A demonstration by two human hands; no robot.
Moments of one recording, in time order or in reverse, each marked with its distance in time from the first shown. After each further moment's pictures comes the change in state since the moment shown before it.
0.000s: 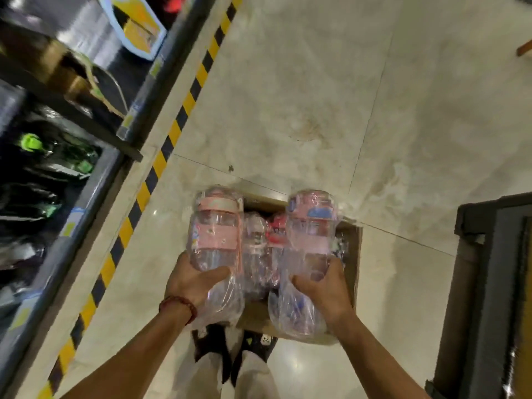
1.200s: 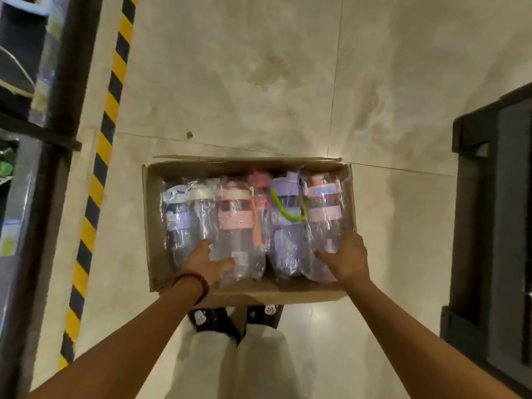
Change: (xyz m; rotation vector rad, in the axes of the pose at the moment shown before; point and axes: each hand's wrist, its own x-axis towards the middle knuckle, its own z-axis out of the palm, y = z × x) left_hand 0.057 -0.052 0.084 0.441 -0.234 -0.030; right_hand 0.054 0.113 -0.035 -0.396 0.292 0.111
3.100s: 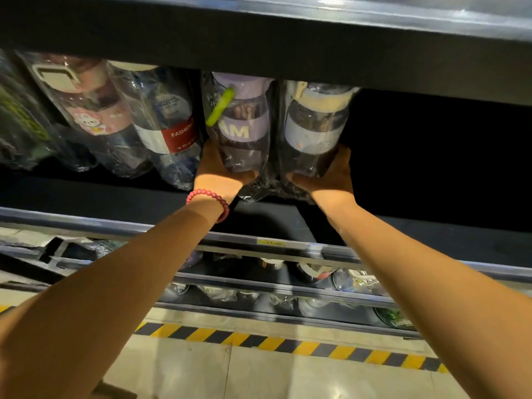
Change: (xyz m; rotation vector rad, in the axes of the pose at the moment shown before) left_hand -0.380 -0.485 -0.568 -1.048 1.306 -0.240; right_hand -0.680 -0.568 0.457 -0.220 -0.720 -1.560
